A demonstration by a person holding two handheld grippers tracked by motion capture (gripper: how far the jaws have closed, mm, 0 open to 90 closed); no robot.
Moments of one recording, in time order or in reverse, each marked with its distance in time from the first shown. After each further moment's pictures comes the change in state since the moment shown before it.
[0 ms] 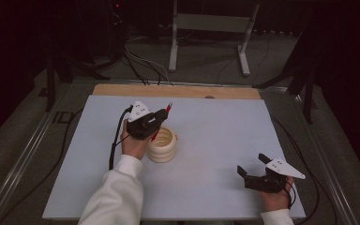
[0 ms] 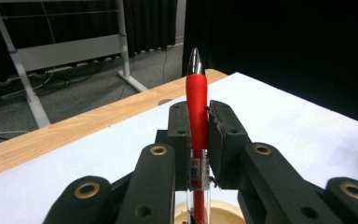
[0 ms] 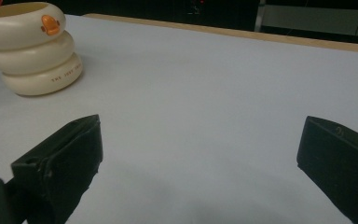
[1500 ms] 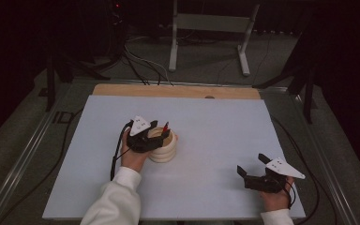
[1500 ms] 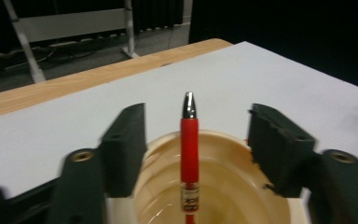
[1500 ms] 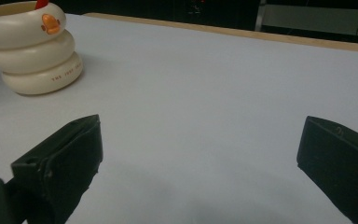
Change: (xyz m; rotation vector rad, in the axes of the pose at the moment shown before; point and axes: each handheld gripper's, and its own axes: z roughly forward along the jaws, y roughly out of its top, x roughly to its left) left arm -0.008 -0.042 -0.003 0.080 0.045 -0.031; right arm 0.000 0.000 0.000 0.002 0.001 -0.002
